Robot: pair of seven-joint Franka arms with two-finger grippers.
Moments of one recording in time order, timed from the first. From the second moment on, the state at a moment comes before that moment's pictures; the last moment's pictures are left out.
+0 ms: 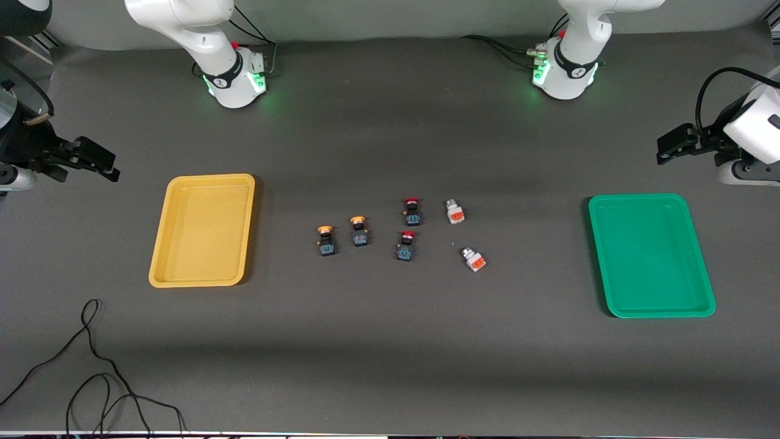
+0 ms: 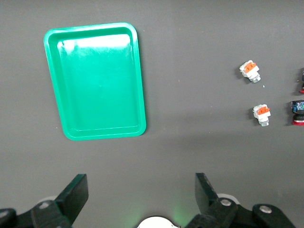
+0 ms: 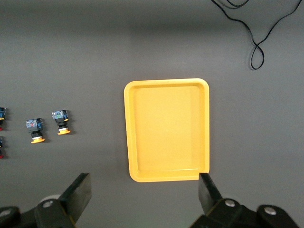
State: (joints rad) left arm -0.06 -0.02 0.00 -1.60 0.01 1.49 0.00; right arm 0.04 -0.04 -0.01 -1.61 -0.01 1.59 0.08
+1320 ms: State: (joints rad) left arm -0.06 -0.01 -0.01 -1.60 0.01 1.49 0.01; right arm 0.04 -0.01 0.03 -1.62 -0.04 1.57 0.08
